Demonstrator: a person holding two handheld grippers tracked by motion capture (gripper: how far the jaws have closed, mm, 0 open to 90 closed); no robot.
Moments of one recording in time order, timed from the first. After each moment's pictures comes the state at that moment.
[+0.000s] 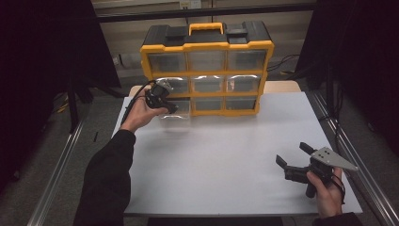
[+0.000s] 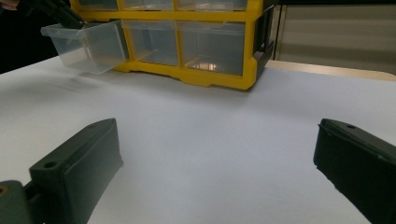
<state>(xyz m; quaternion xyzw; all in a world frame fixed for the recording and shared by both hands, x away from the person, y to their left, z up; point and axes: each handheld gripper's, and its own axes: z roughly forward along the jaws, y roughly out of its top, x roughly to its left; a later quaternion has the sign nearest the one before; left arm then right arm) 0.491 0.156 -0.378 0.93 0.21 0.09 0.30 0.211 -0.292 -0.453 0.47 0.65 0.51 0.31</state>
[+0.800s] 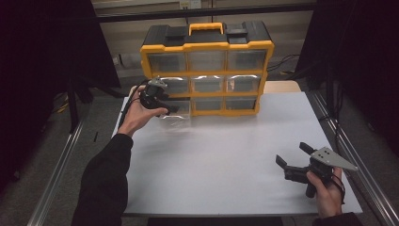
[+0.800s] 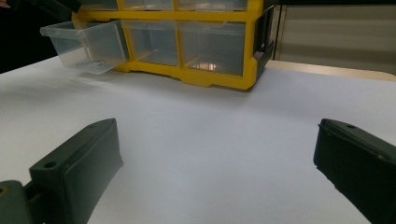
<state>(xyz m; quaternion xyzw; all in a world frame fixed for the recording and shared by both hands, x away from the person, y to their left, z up) 0.478 0.167 -0.371 0.88 0.25 0.14 0.38 0.211 -0.292 -0.453 0.47 0.65 0.51 0.31</state>
